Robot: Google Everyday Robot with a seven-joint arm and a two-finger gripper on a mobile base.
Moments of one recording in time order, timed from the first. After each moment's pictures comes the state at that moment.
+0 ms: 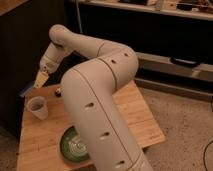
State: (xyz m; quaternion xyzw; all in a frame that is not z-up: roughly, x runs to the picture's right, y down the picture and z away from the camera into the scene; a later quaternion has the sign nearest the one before) arm -0.335 -0.042 0.702 -0.45 -0.36 0.00 0.82
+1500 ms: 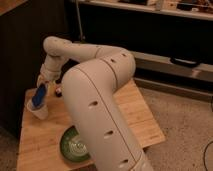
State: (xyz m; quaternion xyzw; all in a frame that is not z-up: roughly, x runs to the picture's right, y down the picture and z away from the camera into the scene) arm -0.334 -0.004 0.764 -0.30 -0.40 -0.29 0.82
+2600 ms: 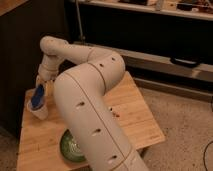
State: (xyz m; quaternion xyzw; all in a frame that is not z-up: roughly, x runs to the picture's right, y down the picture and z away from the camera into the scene) arm -0.342 -0.002 0.773 -0.34 -0.39 -0.28 0.81
